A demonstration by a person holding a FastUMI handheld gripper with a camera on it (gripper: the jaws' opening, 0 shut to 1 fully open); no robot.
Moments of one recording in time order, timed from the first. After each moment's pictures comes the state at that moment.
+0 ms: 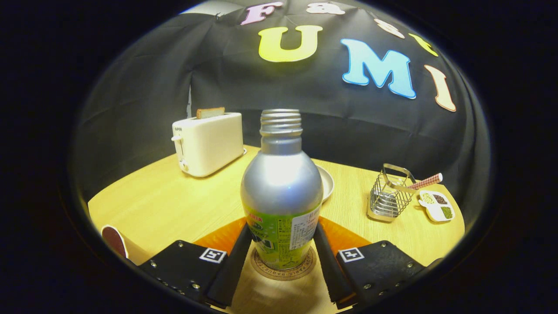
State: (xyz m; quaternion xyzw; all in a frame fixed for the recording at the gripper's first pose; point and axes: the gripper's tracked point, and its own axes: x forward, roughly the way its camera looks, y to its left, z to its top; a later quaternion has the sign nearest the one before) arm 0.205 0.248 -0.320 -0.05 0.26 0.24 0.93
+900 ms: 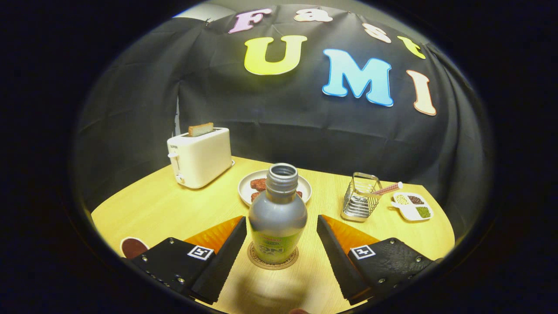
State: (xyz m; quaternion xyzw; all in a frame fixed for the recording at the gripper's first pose) arm 0.172 0.210 -0.252 -0.05 0.25 0.20 0.95
